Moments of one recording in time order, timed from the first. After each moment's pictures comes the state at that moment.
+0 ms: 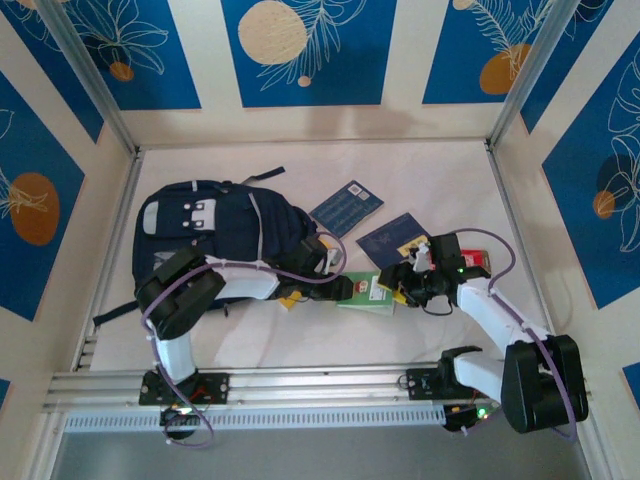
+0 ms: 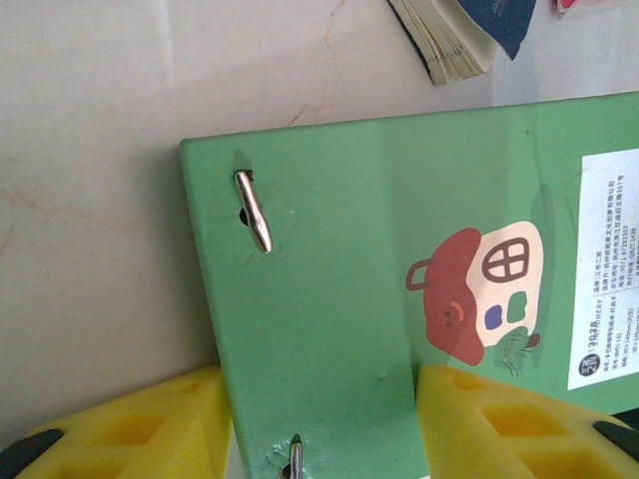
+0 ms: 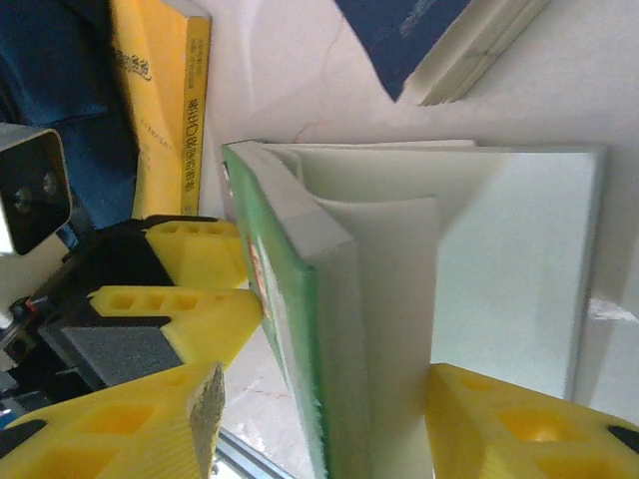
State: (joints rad) left arm -0.88 1.83 0.89 0.11 0.44 -0.78; right arm 0.16 1.10 0.51 -0.51 -0.67 0.68
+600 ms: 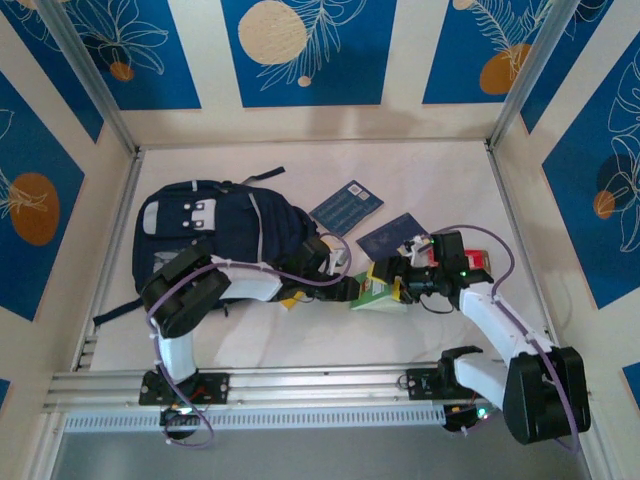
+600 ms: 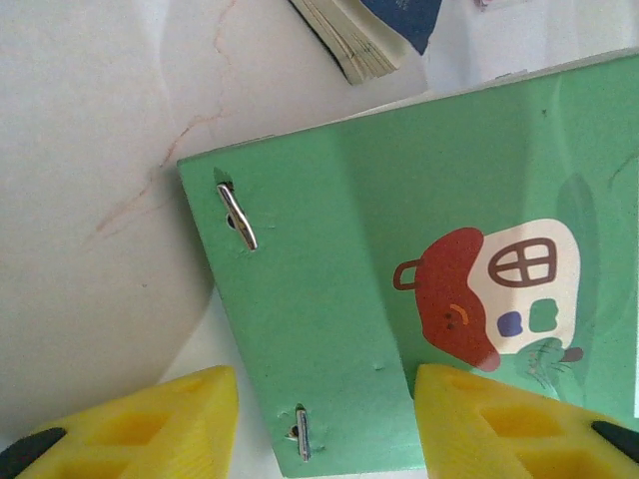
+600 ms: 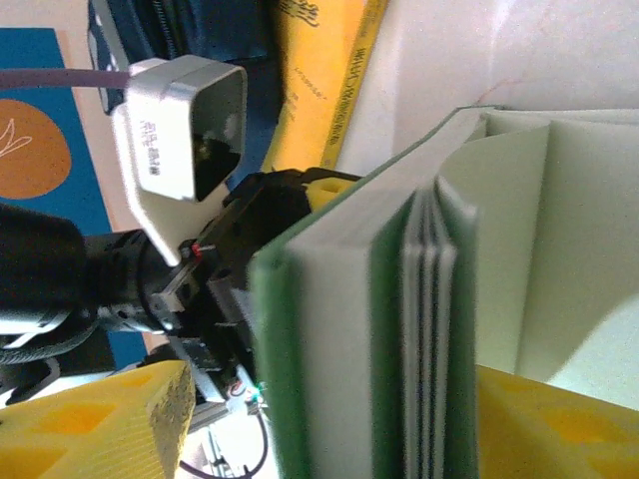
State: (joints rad) left arm -0.89 1.85 0.89 0.21 0.49 -0.78; right arm 0.16 1.08 0.50 -0.40 -0.87 0.73
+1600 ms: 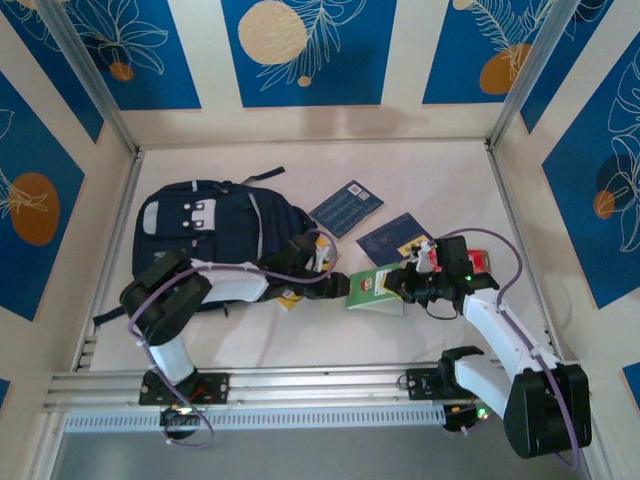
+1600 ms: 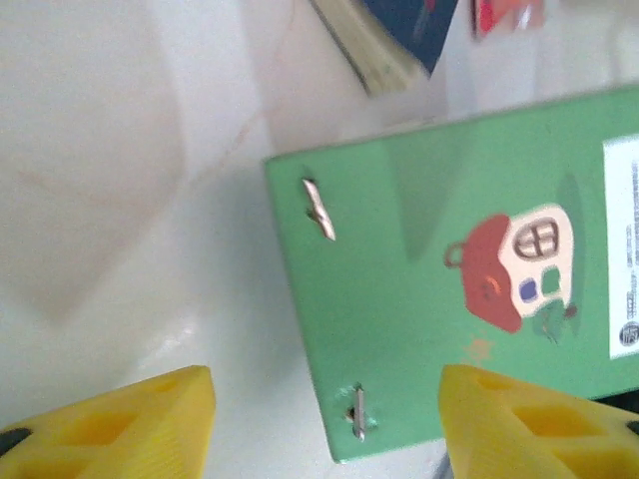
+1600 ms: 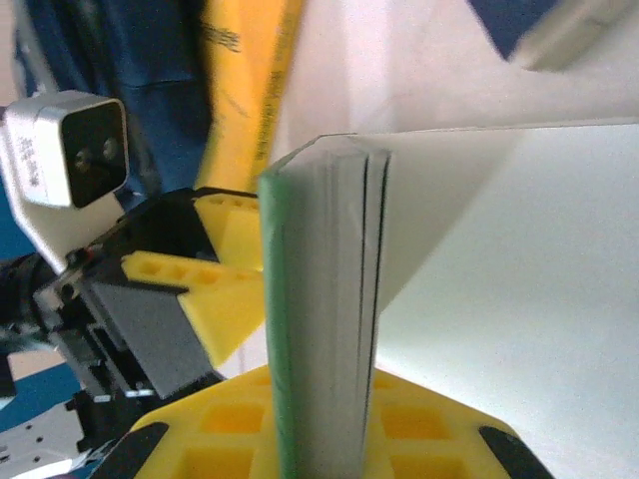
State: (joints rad) left arm -0.81 1.72 0.81 0.18 0.51 -0.82; right arm 0.15 0.95 0.52 -0.55 -0.75 0.68
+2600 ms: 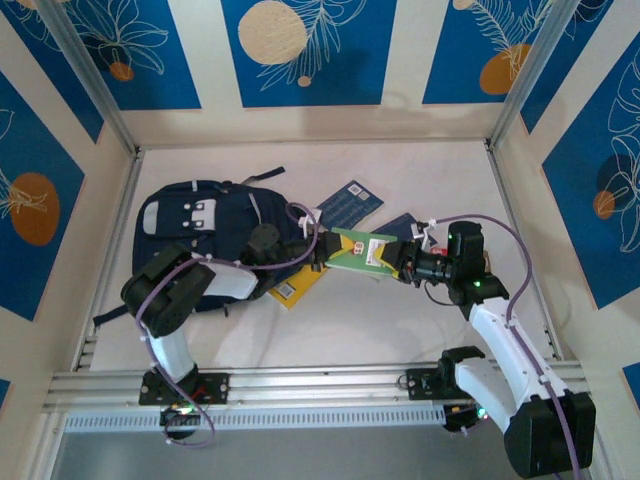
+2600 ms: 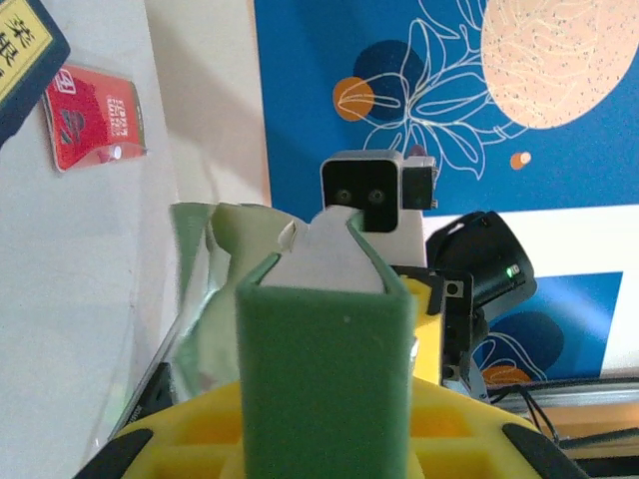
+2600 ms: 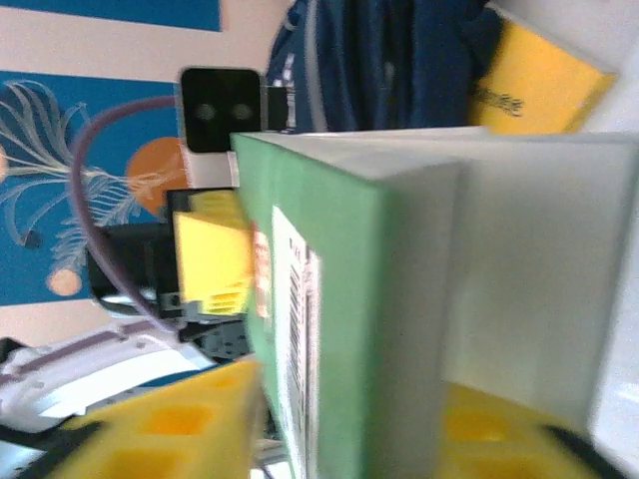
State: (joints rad) left arm -0.71 1.78 0.72 1.18 0.77 -1.59; right arm 0.13 0.85 0.56 -0.28 -0.92 0.96
